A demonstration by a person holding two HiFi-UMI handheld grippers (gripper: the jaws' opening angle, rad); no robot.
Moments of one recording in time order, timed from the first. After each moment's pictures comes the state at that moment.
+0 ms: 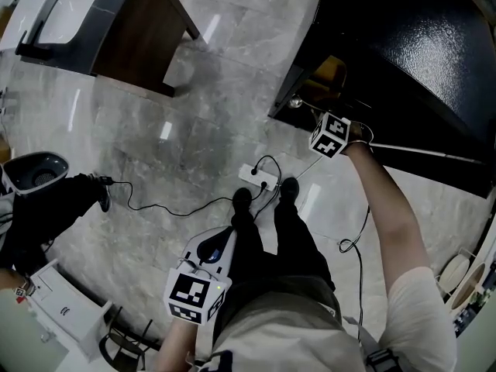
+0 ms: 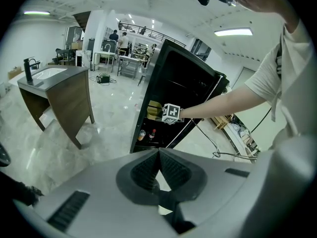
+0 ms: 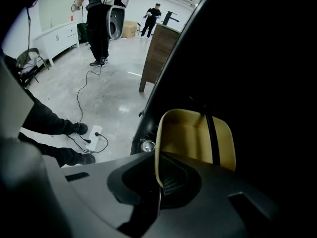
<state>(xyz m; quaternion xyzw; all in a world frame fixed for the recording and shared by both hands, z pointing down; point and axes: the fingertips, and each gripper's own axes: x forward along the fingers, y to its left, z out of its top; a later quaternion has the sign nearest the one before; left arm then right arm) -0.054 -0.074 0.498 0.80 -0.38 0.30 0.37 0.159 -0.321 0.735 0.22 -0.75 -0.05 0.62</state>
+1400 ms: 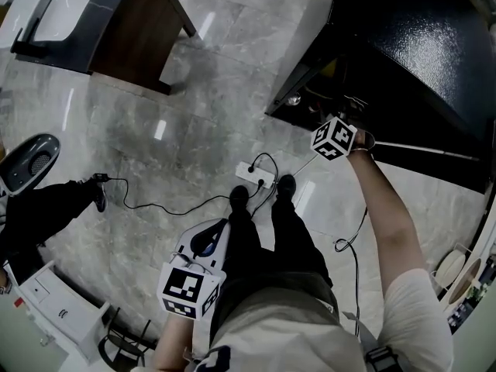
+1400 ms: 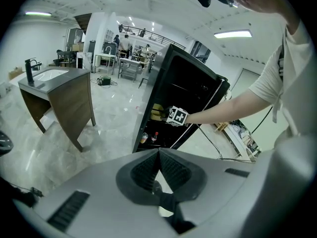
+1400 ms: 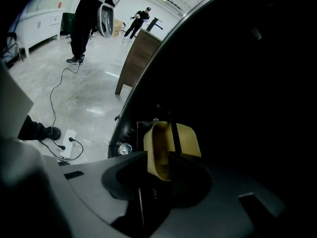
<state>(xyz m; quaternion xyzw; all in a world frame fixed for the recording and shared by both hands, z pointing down) -0.073 -0.085 0.498 0.80 -0.39 0.29 0.36 0.177 -0.342 0.695 0.36 -0.71 -0.11 0.59</state>
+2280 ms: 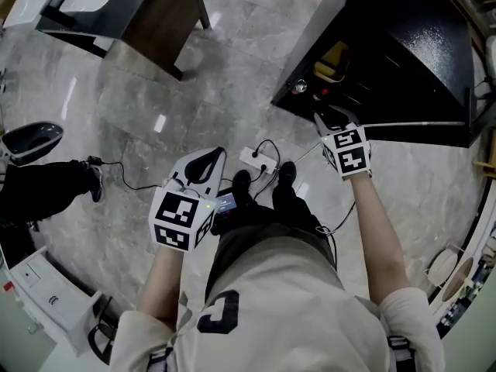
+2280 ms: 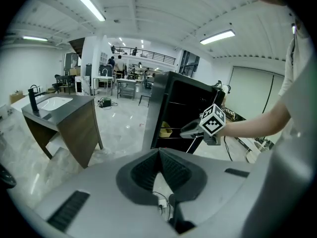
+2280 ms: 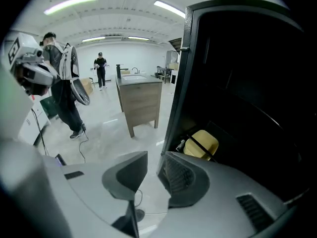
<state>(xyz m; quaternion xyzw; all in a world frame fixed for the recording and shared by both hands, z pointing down) -0.133 -0.121 0.438 0.84 -0.41 0.25 0.26 0.096 -0.214 0.561 0.43 -0.79 0.16 0.39</state>
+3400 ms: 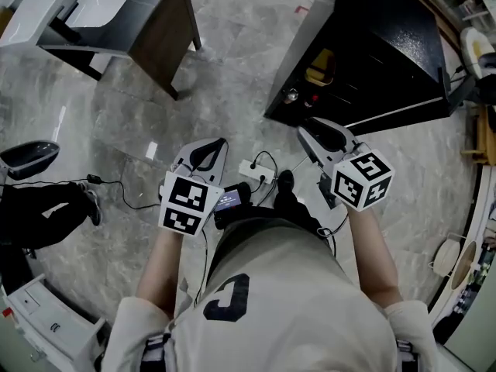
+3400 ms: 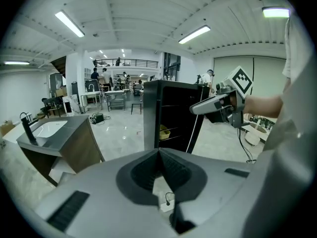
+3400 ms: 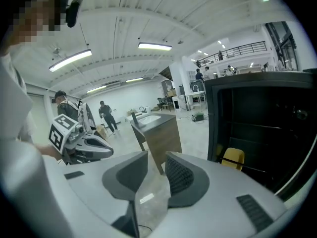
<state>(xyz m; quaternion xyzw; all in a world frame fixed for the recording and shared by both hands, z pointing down) -0.167 -0.111 0.411 0.88 -0.37 0.27 0.15 -0.012 -0.134 0.388 0.42 -0.86 0.23 0.16</state>
